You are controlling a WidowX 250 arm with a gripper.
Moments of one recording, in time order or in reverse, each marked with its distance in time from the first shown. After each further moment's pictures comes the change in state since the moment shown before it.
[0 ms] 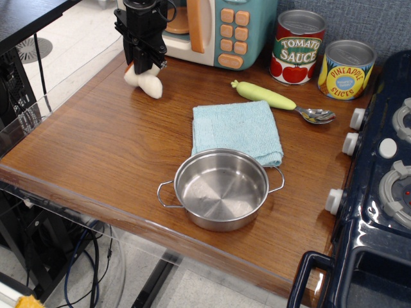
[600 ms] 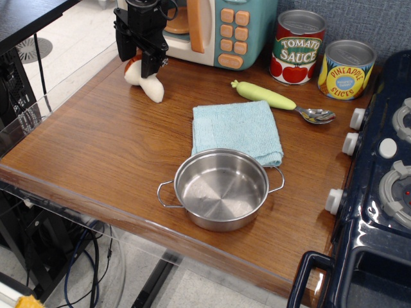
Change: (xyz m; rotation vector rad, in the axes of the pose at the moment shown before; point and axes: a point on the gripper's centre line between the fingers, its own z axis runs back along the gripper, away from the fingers) arm 0.003 0.004 0.002 -0.015 0.050 0.048
